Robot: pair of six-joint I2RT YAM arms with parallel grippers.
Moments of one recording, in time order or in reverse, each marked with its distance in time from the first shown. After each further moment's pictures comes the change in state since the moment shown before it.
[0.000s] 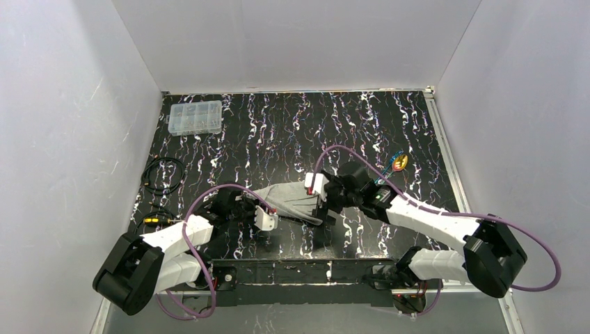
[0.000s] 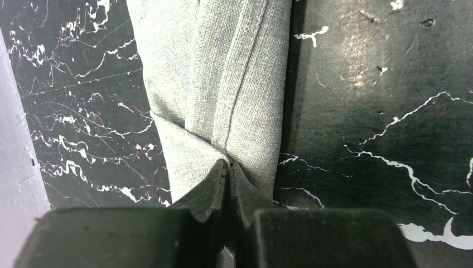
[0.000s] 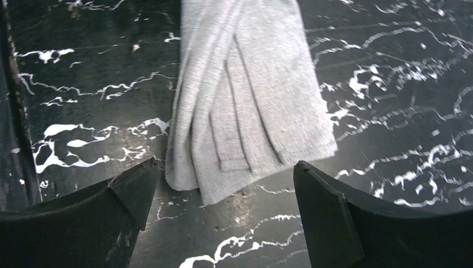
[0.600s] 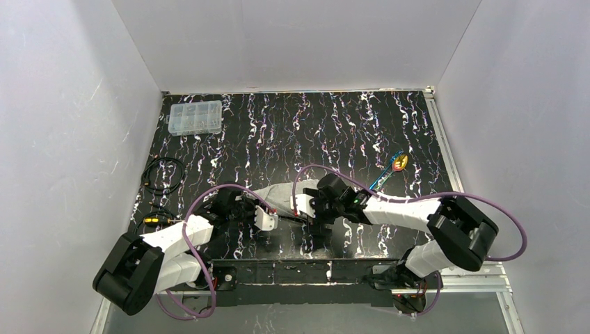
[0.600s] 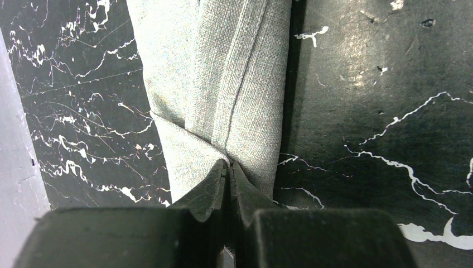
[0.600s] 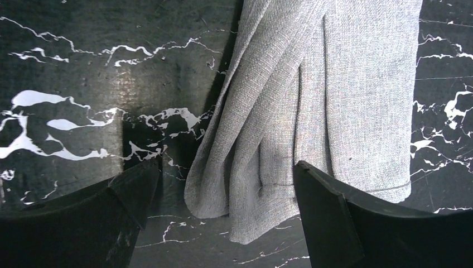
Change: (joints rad) left arm 0.000 0.000 0.000 0.001 0.000 -0.001; right arm 0.131 0.239 -0.003 0.025 0.036 -0.157
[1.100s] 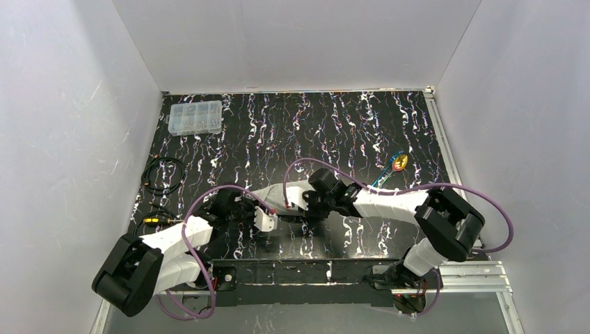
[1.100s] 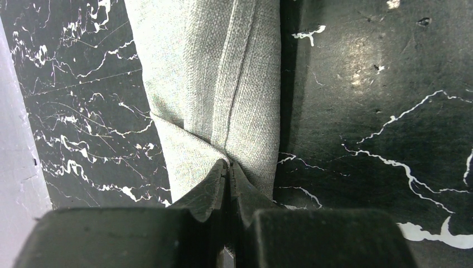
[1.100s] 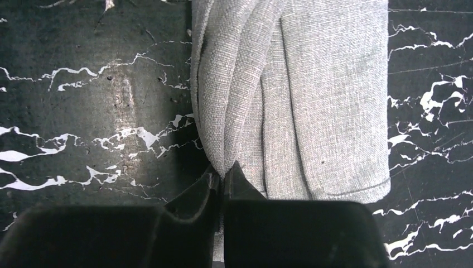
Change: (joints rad) left arm 0.000 -0.007 -0.009 0.008 0.001 0.001; right arm 0.011 0.112 0.097 -0.013 0.101 0.032
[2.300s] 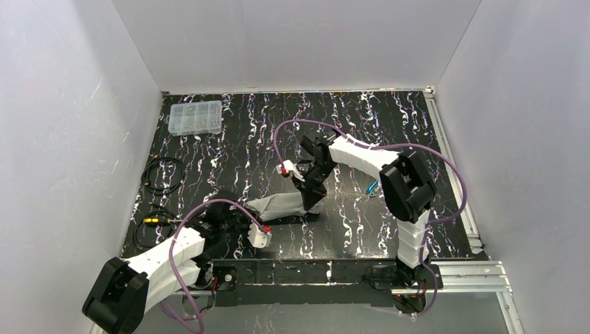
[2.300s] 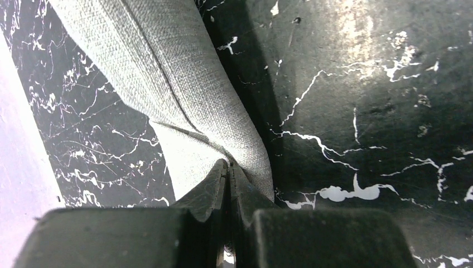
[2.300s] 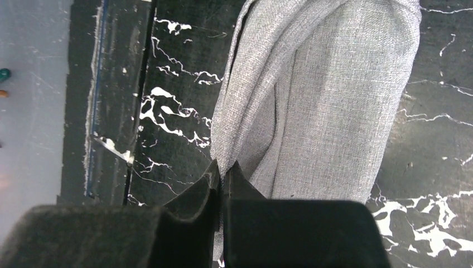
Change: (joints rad) left arm -0.001 -0.182 -0.057 -0.167 0.080 0.157; right arm -0.209 0.401 0.714 -0.961 -0.587 -0.348
